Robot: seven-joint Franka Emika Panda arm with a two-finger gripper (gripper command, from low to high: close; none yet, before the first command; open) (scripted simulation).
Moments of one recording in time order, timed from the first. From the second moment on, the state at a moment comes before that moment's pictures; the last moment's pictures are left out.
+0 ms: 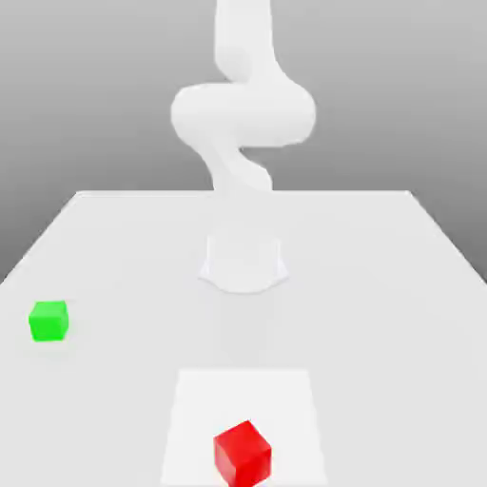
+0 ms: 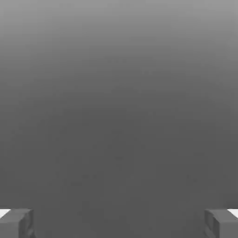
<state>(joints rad) -0.05 -0.71 0.05 -2.31 -0.02 2.33 0.90</state>
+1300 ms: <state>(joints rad) -0.22 0.37 0.19 -2.44 -0.20 2.80 1.92</state>
